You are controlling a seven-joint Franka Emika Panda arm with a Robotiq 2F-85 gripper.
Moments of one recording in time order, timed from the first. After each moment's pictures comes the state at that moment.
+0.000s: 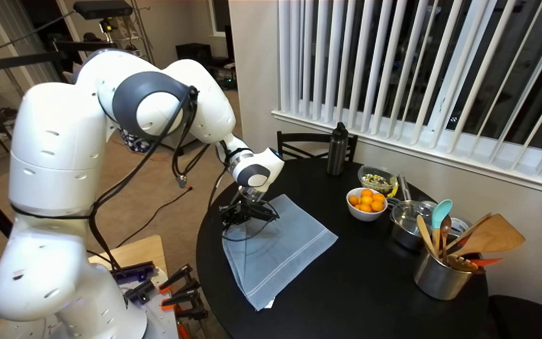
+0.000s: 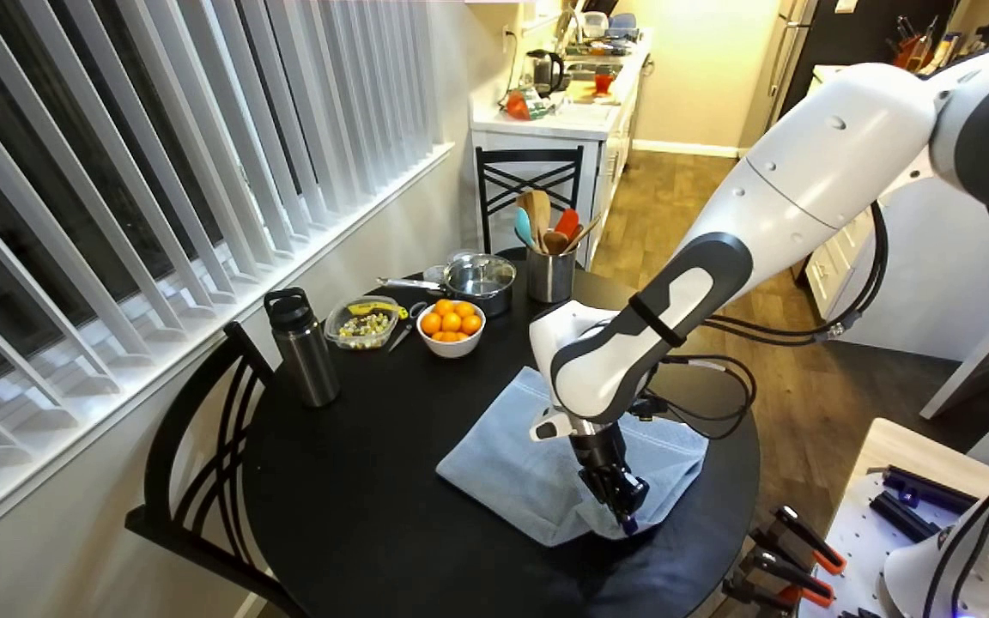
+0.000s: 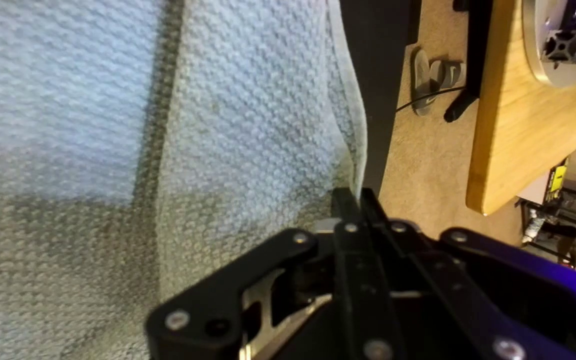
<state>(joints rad) 0.04 0.49 0.31 -2.19 0.19 2.10 -1.20</state>
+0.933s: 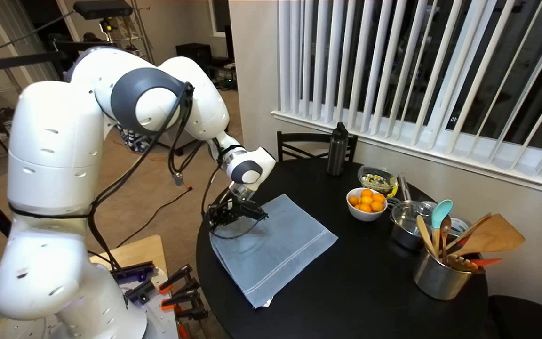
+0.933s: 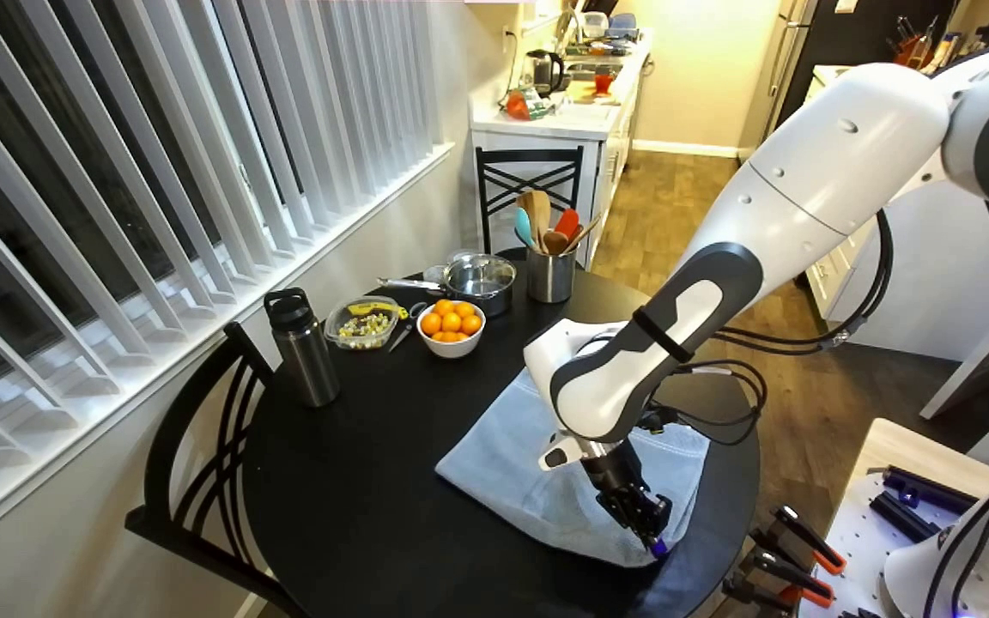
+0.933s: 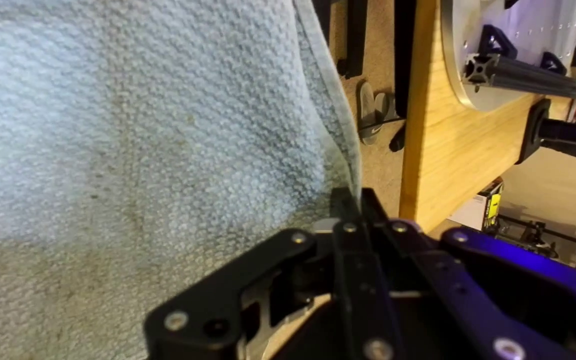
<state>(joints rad) 0.08 0.47 0.32 -2.20 0.19 1.98 -1.20</state>
